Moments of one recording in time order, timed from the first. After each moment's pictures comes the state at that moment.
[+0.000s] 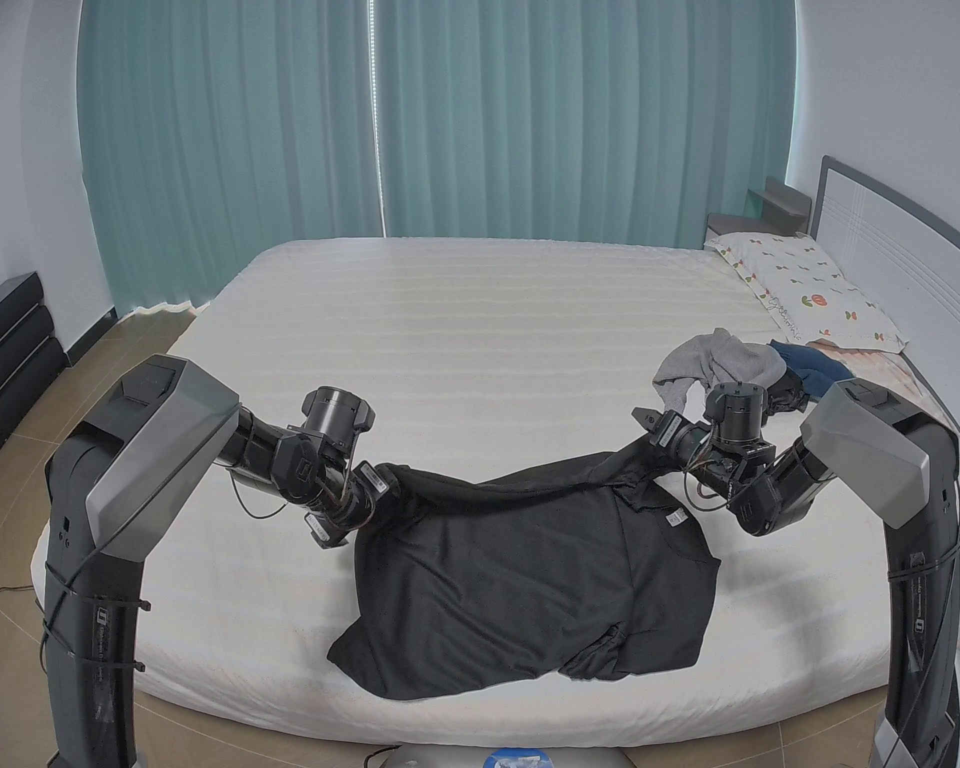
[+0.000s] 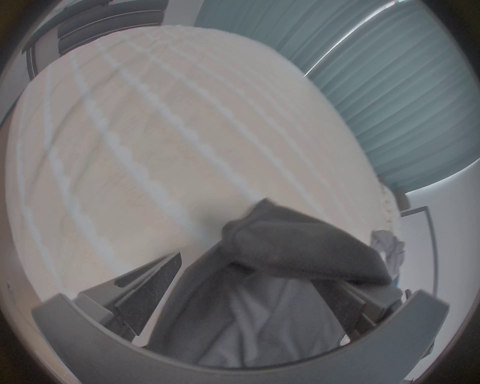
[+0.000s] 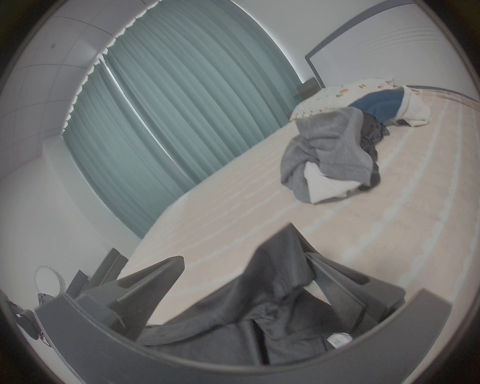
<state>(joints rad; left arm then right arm) -0.29 2.43 -1.52 0.11 0.02 -1.00 0.21 2.45 -1.24 -0.91 -0.05 0.63</state>
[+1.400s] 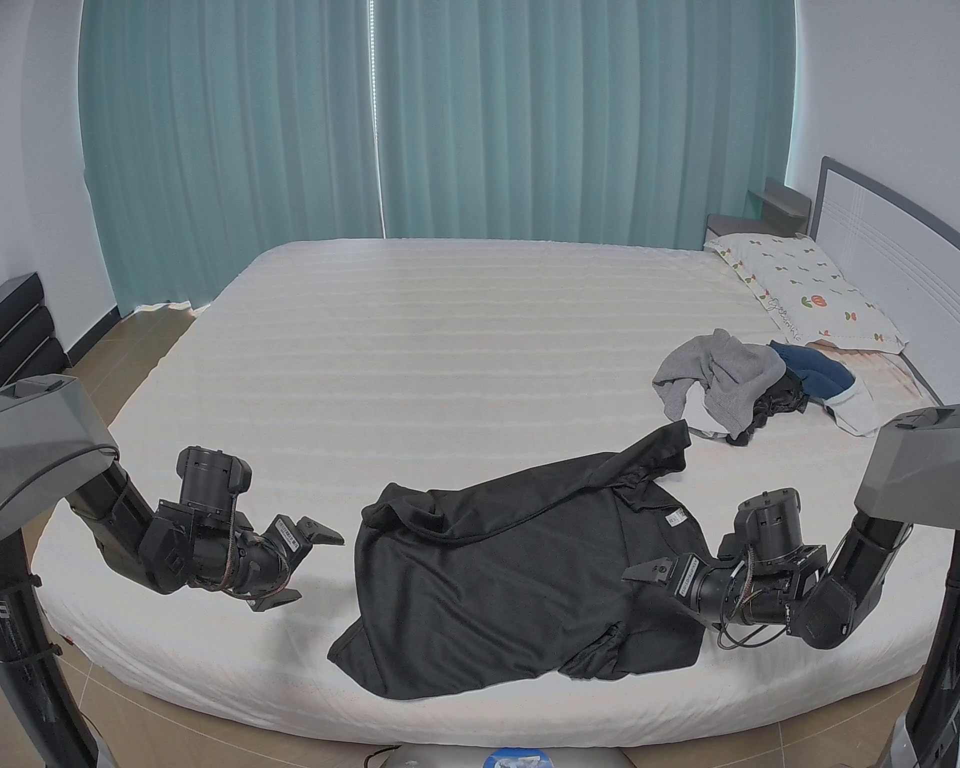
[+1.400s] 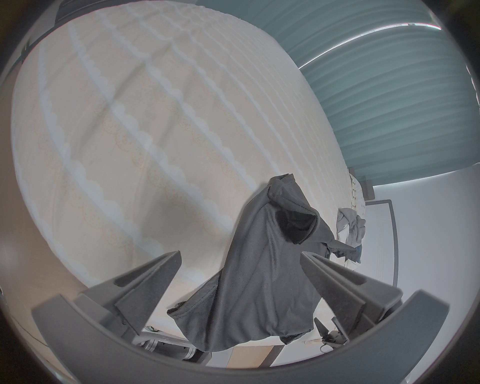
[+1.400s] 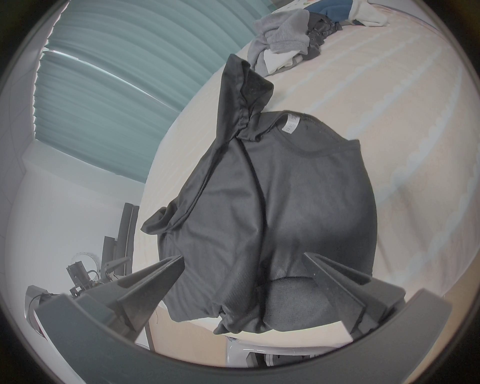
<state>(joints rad) -0.14 2.08 -0.68 -0.53 -0.30 -0.95 0.36 2.15 -0.46 -0.98 0.18 0.86</state>
